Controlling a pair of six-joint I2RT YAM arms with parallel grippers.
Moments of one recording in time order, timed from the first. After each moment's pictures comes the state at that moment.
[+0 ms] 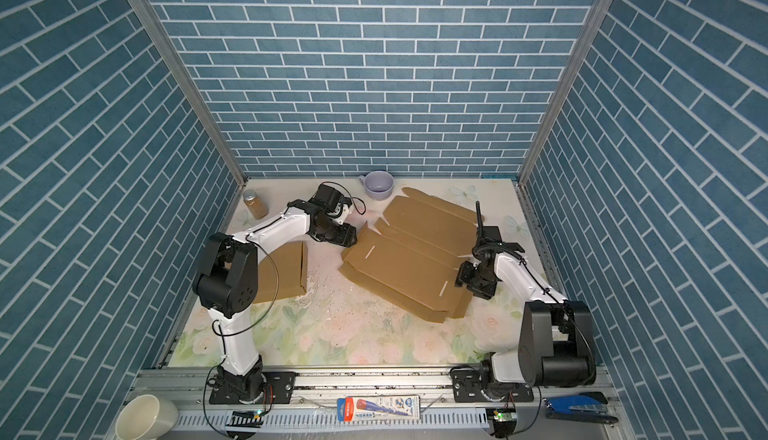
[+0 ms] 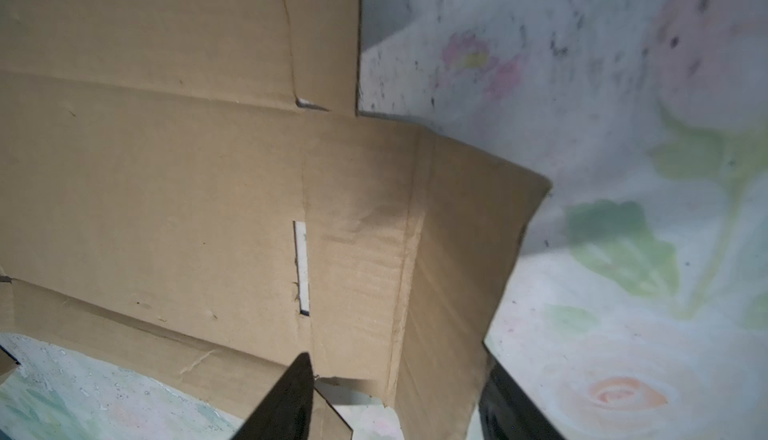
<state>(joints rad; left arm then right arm) -0.40 1.94 1.47 -0.68 0.20 -0.08 0.08 1.40 0.83 -0.87 -0.25 0.44</state>
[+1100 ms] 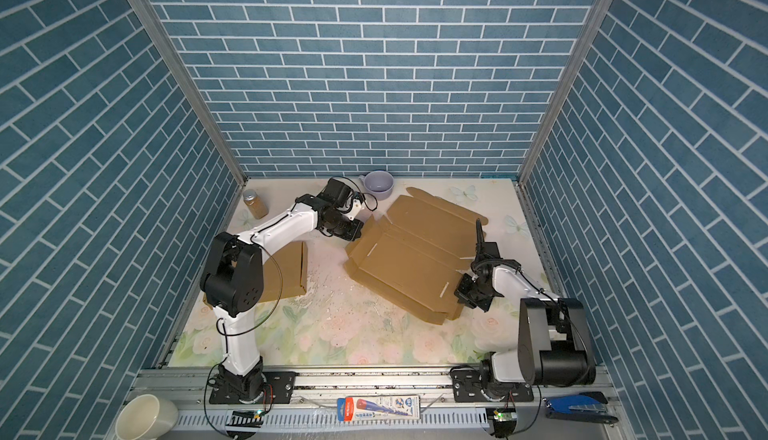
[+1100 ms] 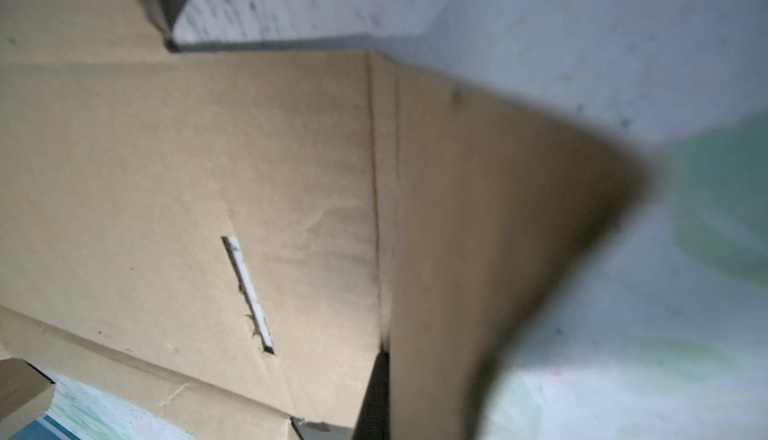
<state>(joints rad) -0.47 1.95 1.59 -0.72 0.27 -0.03 0.08 1.37 0.64 -0.69 -0.31 0.59</state>
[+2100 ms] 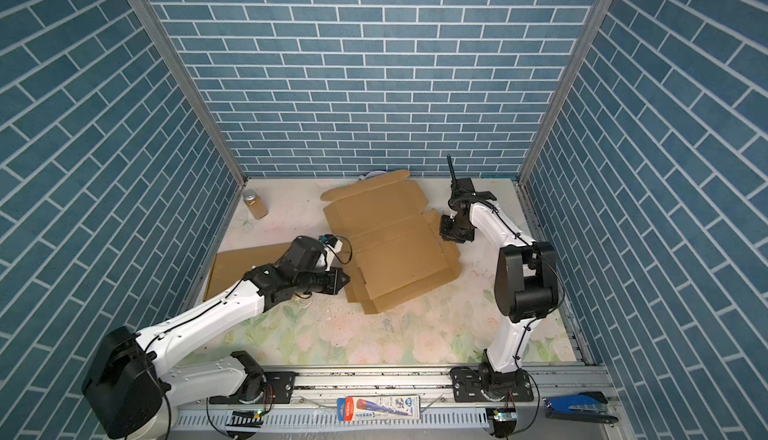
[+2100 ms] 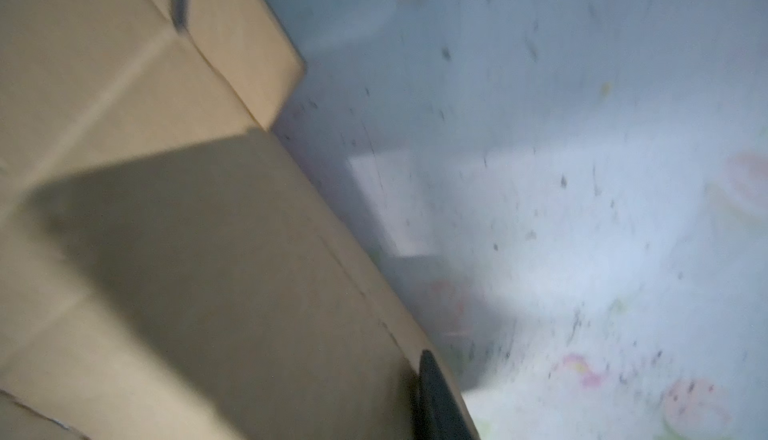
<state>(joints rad) -0.71 1.22 0.77 -0.39 0.24 -0.54 0.23 1.87 1.55 -0.94 -0.13 0.31</state>
